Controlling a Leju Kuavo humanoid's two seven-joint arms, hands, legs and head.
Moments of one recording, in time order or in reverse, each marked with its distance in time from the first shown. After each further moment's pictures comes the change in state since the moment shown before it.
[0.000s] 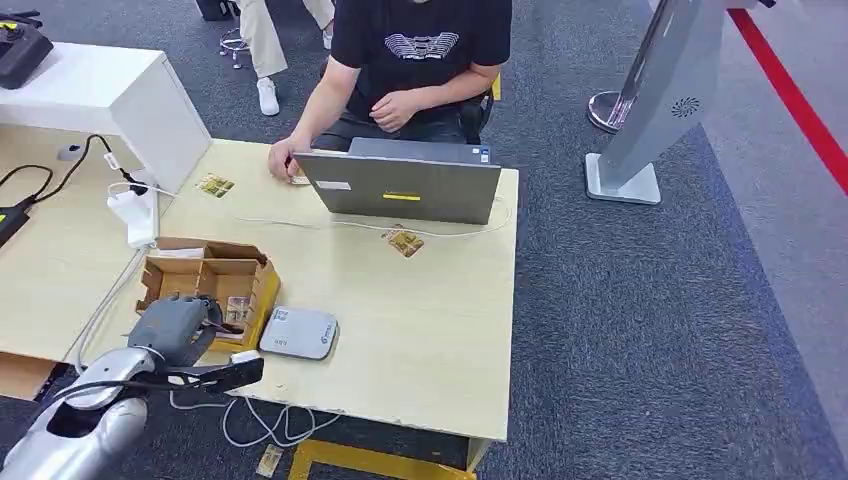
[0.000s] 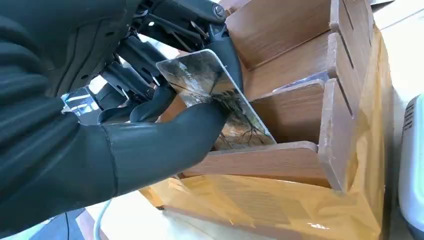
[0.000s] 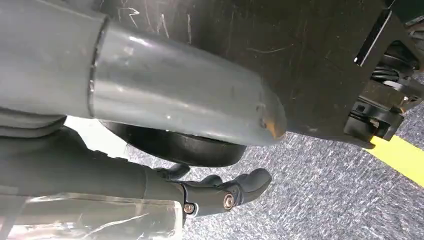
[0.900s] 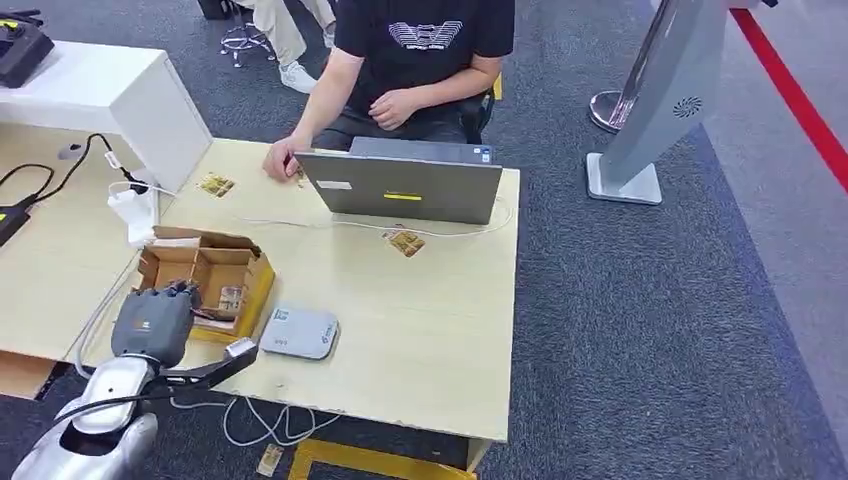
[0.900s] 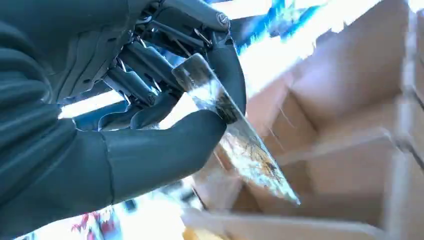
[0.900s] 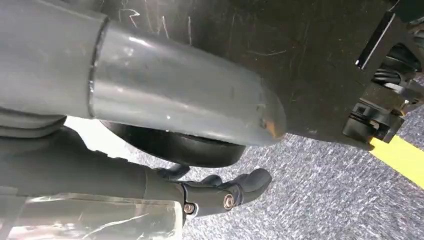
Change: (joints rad) left arm 0.070 -0.098 0.120 -0.028 -0.436 0.289 0.088; right arm 0.000 0.002 0.000 0.000 0.032 0.000 0.007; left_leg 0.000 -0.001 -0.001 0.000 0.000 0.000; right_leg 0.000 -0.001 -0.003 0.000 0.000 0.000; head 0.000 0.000
